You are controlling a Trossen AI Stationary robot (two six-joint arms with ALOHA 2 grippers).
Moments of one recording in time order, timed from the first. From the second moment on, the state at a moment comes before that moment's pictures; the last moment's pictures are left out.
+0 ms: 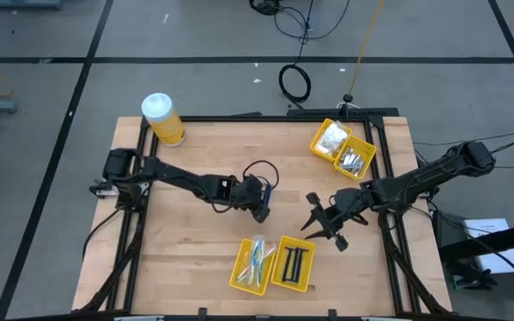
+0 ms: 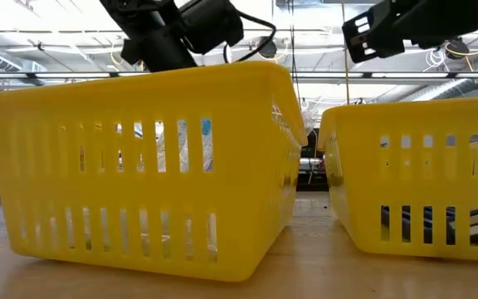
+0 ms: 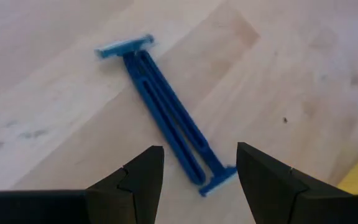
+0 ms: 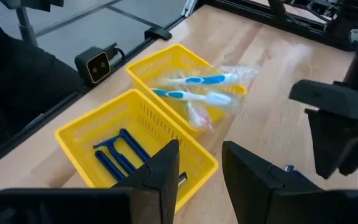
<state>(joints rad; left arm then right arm) -0.06 1.85 1.10 -0.16 -0.15 -0.82 0.30 1.12 0.61 0.04 -0.18 -0.17</state>
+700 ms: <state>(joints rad) -0.07 1.91 1.26 -0.37 -0.24 -0.73 0.30 1.10 0.59 0.10 -0.18 -0.20</state>
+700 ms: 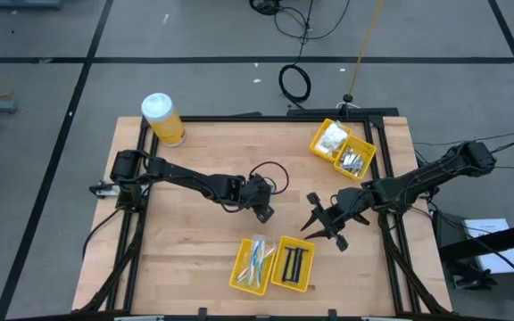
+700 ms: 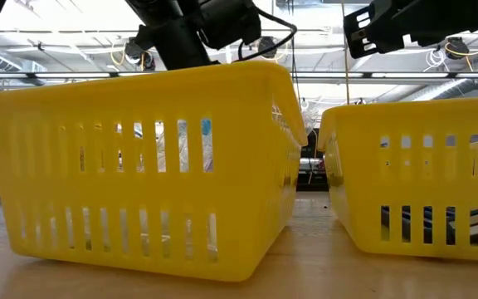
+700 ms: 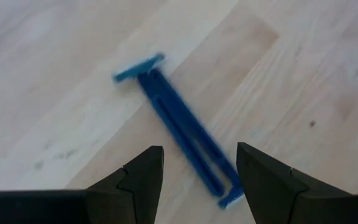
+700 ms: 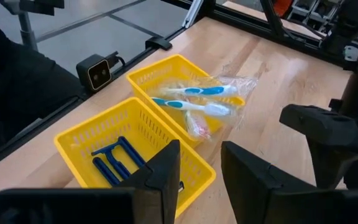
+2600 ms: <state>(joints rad) 0.01 1.98 1.25 -0.54 -0.33 -0.62 0.30 1.11 0.56 0.11 -0.08 -0.18</state>
